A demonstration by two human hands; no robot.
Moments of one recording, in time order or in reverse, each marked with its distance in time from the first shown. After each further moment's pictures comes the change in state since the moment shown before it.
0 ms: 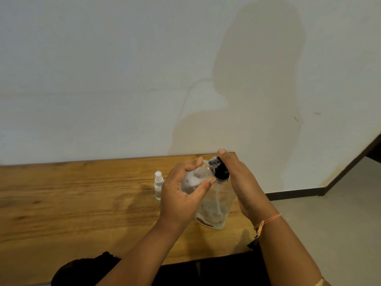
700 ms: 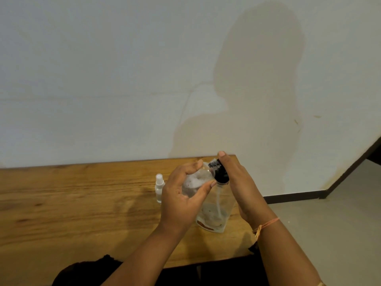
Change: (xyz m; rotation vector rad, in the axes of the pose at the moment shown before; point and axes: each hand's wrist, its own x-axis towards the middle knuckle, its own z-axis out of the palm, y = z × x) left_hand 0.000 0.000 0.000 0.040 0.032 0.039; right_hand -0.002 0.000 0.002 0.011 0.008 -0.018
